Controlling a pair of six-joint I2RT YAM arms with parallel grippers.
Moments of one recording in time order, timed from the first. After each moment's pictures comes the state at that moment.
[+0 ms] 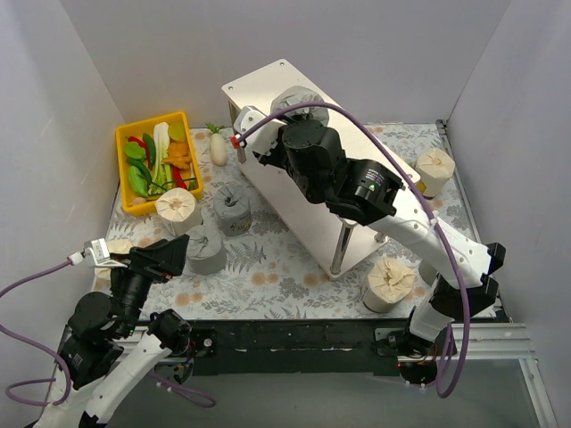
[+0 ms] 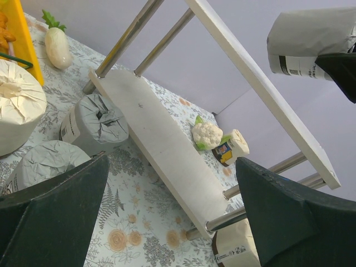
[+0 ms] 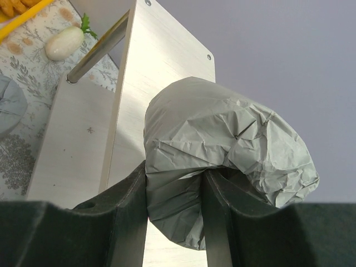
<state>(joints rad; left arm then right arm) -0.70 0.00 0.71 -0.59 -0.48 -0.71 1.15 1.64 2.11 -0.72 0.67 -0.66</state>
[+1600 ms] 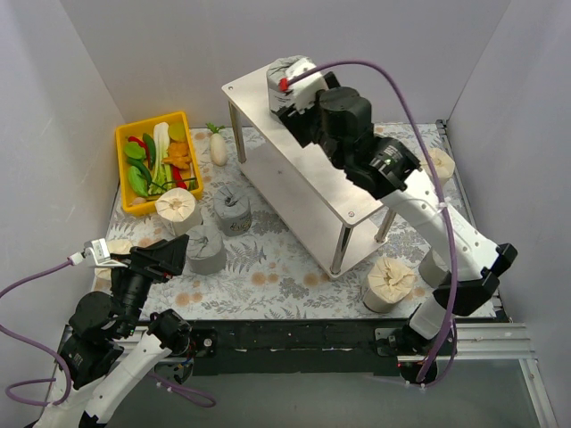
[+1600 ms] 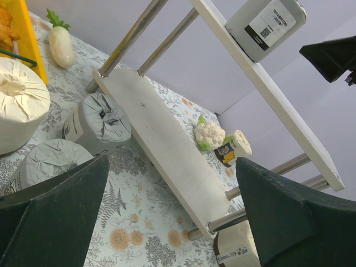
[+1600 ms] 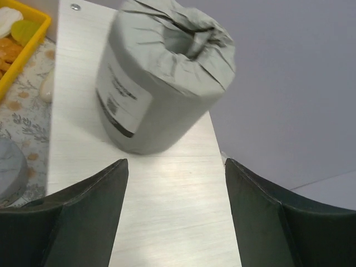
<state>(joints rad) -0.70 0.00 0.71 -0.60 -0.49 -0.71 0.92 1.62 2.05 -0.58 0.52 -0.39</state>
